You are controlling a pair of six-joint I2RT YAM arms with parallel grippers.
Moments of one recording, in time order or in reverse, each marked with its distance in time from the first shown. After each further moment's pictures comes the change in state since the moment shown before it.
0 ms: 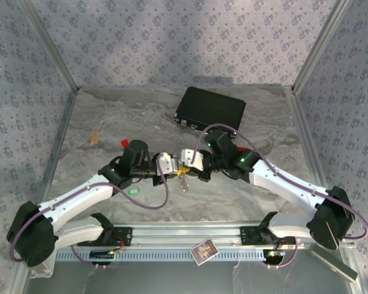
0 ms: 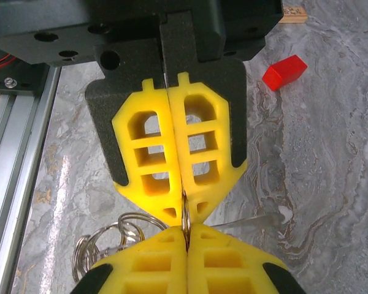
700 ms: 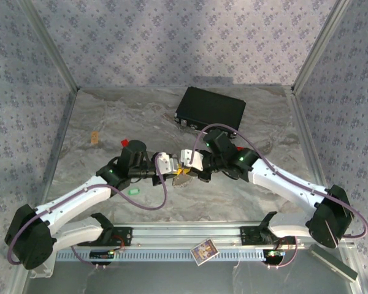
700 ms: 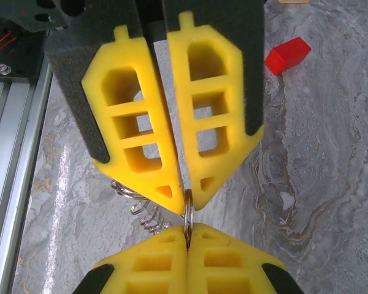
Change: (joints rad) left arm 0.000 -0.030 0.000 0.001 -0.010 -0.008; right arm 0.012 0.020 0.033 -0.066 0.038 -0.008
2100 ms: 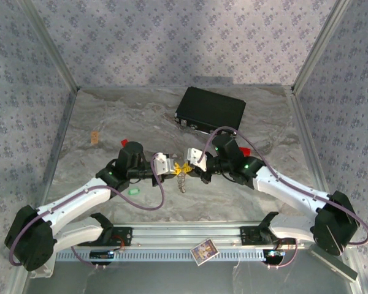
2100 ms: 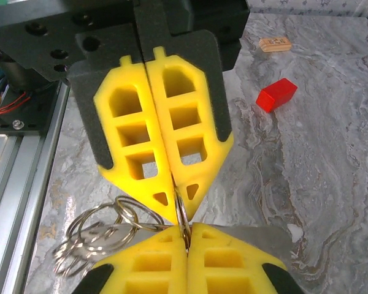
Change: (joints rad) left arm 0.027 -0.009 -0.059 0.117 0.076 -0.042; right arm -0.043 -0.072 -0.172 0.279 -0.120 0.130
